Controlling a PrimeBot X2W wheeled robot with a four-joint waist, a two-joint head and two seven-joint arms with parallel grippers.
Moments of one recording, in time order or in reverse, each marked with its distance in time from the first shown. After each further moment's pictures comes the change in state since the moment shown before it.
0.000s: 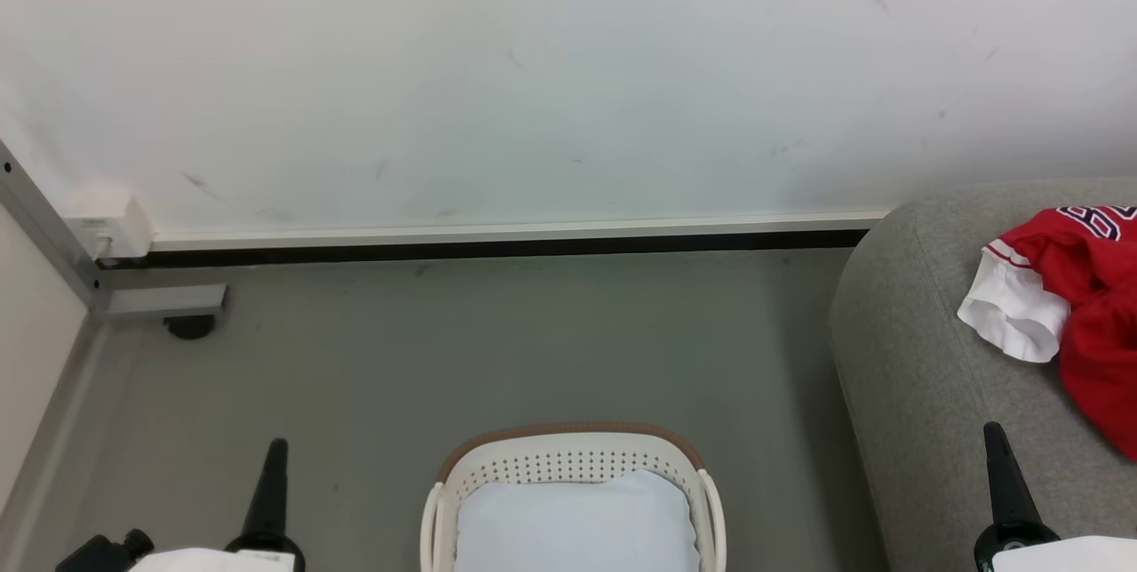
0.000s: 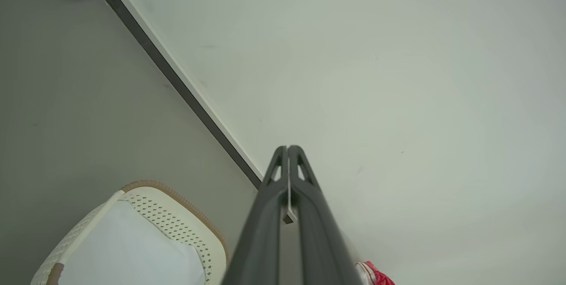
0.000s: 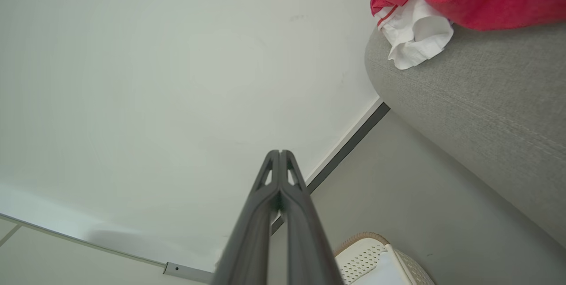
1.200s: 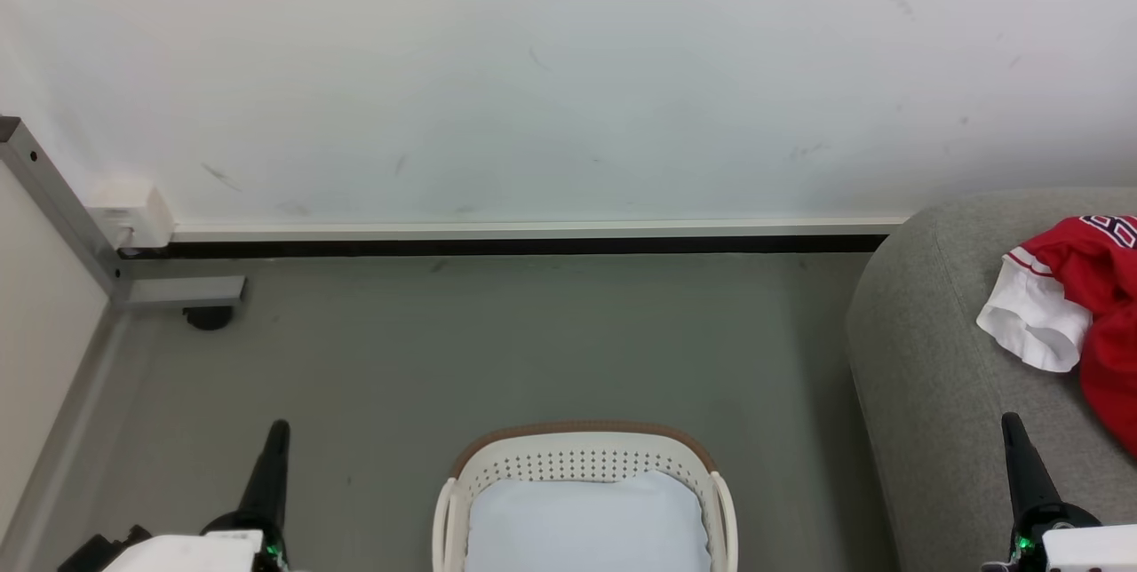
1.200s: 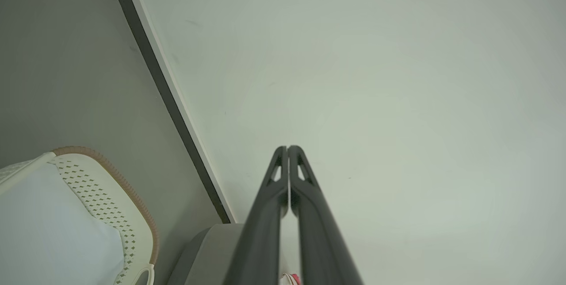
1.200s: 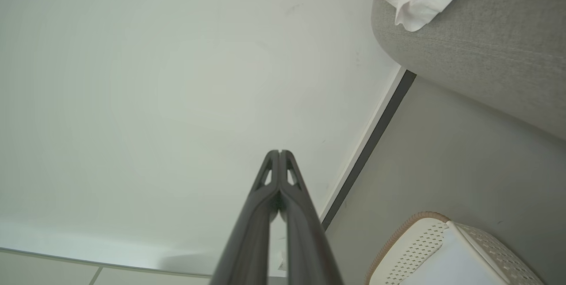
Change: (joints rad) left arm -0.039 -0.003 0.018 0.016 -0.318 -0.002 0.082; right arm -0.029 0.003 -0.055 0.012 0.288 0.000 0.087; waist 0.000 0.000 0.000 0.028
